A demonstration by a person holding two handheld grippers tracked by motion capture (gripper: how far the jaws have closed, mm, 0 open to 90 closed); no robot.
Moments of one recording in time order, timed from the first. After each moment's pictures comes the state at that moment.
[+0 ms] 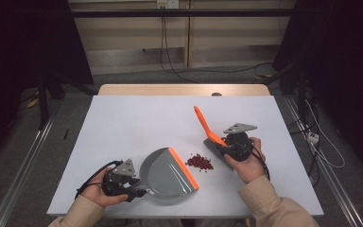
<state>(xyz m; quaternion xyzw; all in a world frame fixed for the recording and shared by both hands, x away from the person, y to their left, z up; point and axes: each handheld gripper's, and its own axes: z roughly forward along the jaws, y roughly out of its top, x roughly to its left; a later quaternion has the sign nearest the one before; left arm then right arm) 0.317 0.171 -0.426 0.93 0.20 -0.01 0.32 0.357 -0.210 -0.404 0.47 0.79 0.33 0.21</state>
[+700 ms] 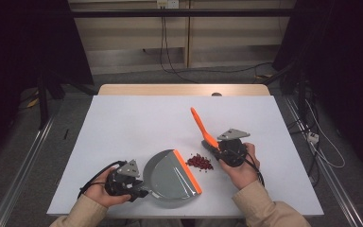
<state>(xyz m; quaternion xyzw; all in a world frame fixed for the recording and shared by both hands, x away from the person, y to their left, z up) 0.316 0.161 -0.423 0.93 0.19 -0.01 0.30 0.343 -0.190 -0.410 0.46 0.79 0.33 0.23</state>
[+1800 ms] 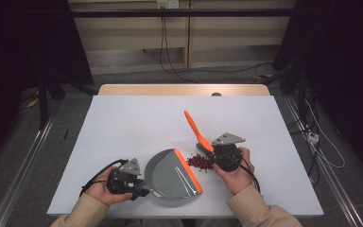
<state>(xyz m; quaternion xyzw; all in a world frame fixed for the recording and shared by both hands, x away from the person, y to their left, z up) 0.320 0.157 -0.424 0.93 0.20 -0.02 0.30 0.333 -0.173 -0.413 0.46 0.79 0.34 0.23</state>
